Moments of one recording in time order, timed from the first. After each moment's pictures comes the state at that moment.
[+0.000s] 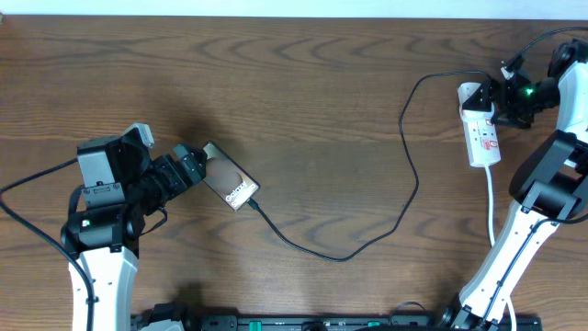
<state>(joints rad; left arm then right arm) 0.18 1.02 0.84 -0.71 0.42 -0.46 -0.44 2.56 2.35 -1.43 -0.54 -0.31</state>
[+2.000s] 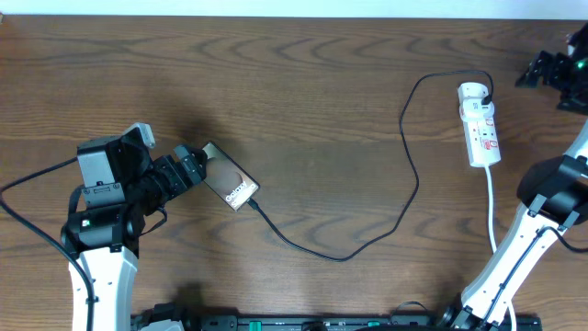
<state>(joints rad) 0.18 1.02 0.84 -0.71 0.41 -0.43 -0.49 2.50 2.82 -1.70 -0.21 -0.02</state>
